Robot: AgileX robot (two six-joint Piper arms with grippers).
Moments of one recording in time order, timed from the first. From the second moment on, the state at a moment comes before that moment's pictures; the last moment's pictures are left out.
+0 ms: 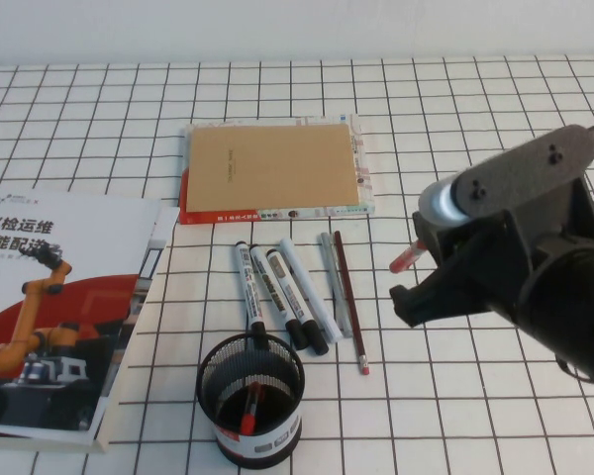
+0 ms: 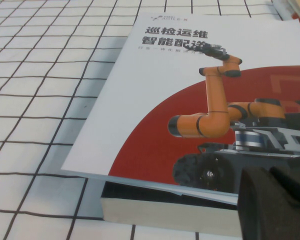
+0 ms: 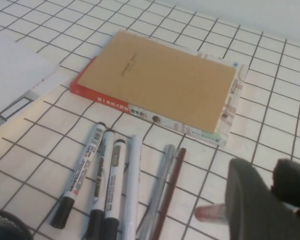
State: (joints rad) right arm 0.99 1.21 -0.81 1.75 -0.49 -1.62; left arm 0.09 -0.01 0.03 -0.07 0.38 0.12
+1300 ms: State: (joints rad) right arm 0.51 1.31 -1.13 0.34 0.87 -0.07; left arm 0.09 -0.01 0.03 -0.07 0.38 0.12
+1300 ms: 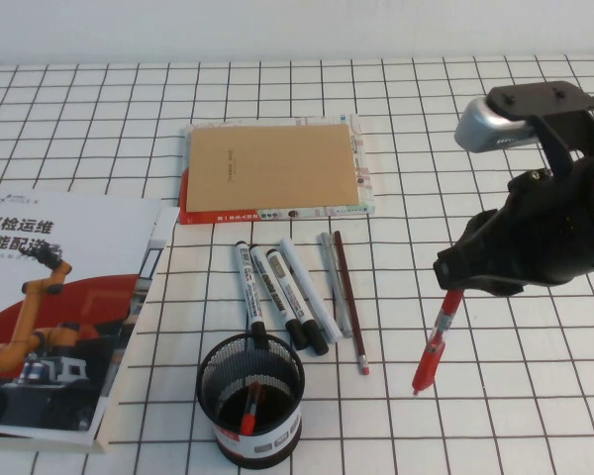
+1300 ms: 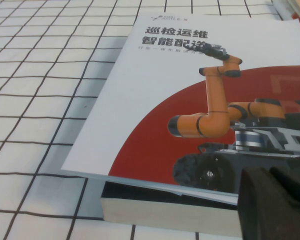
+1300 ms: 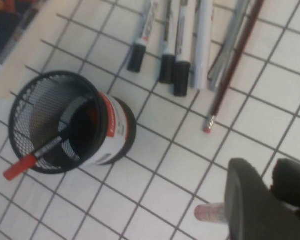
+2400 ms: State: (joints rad) right arm 0.45 2.08 -1.88 0.33 1.22 -0.03; left arm 0.09 -0.01 0.03 -0.07 0.38 0.12
